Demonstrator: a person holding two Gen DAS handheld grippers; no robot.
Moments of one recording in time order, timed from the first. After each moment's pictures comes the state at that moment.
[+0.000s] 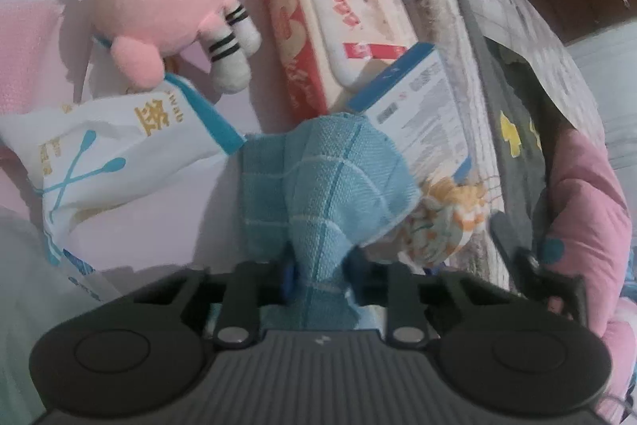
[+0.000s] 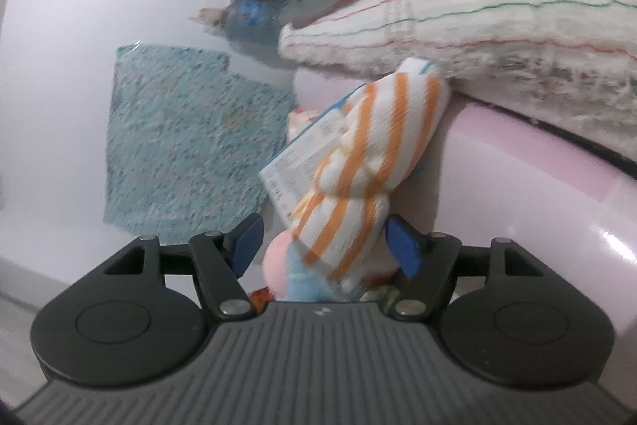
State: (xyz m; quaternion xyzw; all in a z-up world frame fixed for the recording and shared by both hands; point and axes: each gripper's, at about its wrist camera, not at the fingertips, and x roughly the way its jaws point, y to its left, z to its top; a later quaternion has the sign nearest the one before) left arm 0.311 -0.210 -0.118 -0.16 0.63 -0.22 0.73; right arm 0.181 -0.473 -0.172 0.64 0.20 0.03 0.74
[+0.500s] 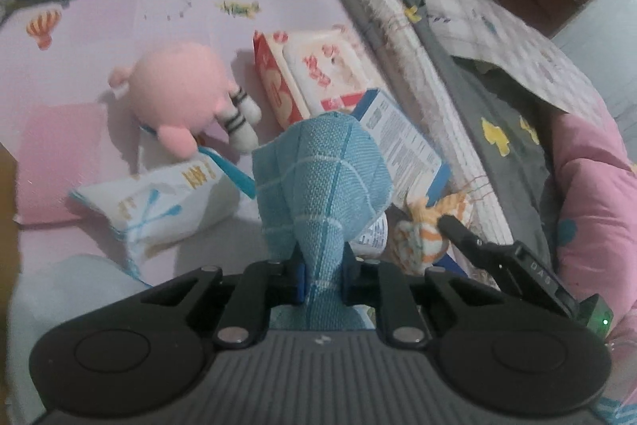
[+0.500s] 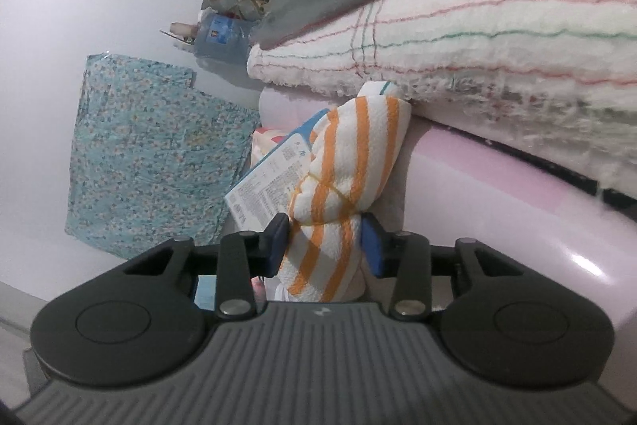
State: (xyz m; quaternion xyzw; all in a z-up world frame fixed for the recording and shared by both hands) left arm 0.274 -0.193 -0.051 -0.08 0.55 -0.22 0.80; right arm 0.184 -0.466 -0.166 0.61 0.21 -0.03 0.77
